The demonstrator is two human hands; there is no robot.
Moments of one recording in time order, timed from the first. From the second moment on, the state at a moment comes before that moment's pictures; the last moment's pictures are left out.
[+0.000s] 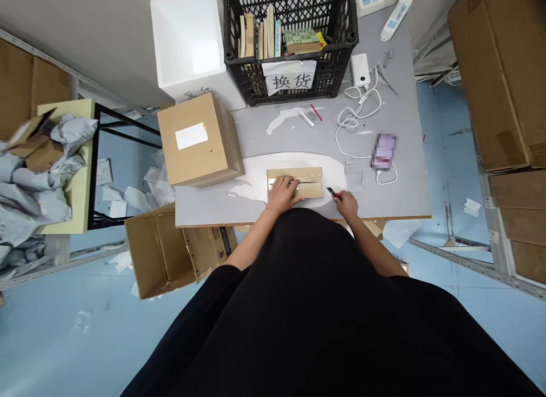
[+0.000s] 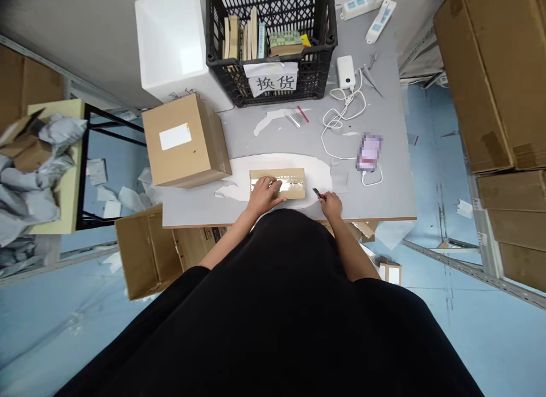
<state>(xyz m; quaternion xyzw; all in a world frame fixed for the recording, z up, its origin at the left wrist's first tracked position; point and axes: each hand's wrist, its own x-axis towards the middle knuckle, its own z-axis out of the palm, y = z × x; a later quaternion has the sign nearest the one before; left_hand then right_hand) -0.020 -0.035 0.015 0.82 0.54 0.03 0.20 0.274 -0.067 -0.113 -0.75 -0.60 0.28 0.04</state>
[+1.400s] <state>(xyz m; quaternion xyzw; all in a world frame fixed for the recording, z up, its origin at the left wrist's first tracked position) -0.078 -0.094 -0.019 0.84 0.52 0.11 0.13 0.225 -0.071 -0.029 -0.41 -0.89 0.11 0.14</state>
